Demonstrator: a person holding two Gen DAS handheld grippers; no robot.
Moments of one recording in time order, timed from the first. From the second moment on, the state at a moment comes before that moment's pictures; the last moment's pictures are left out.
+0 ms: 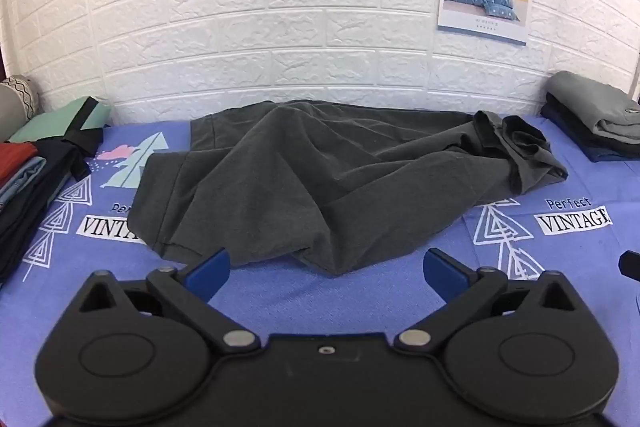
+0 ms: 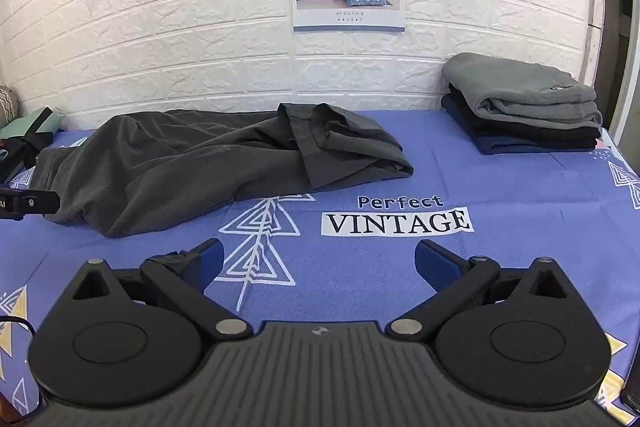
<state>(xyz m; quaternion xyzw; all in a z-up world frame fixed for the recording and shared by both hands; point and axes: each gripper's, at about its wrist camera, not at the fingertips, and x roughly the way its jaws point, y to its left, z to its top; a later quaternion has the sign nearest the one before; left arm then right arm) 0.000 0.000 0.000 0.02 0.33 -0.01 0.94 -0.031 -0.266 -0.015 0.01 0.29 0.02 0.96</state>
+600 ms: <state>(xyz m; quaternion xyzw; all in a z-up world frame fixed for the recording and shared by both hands) 0.007 0.004 -0.008 0.01 0.35 -0.02 0.94 -0.027 -0.268 -0.017 0.02 0.29 0.02 0.96</state>
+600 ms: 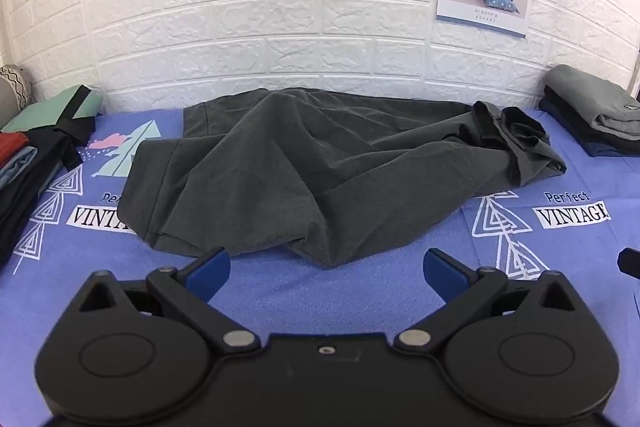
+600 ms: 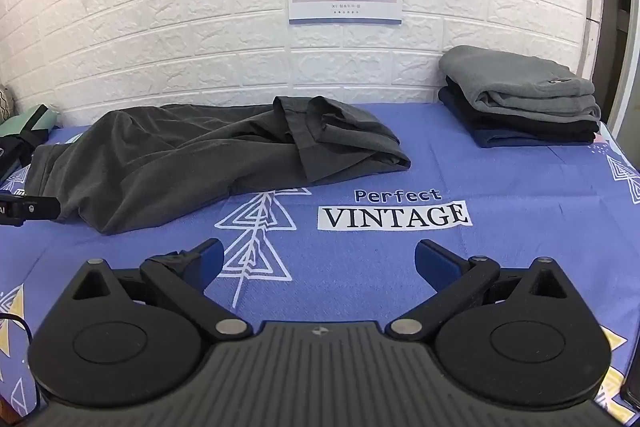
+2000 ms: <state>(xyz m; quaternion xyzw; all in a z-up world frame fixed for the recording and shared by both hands) 0.086 0.155 -0.082 -0.24 0.37 0.13 0.89 0.059 -0.330 -0.056 0.02 0.29 -0.02 0.96</state>
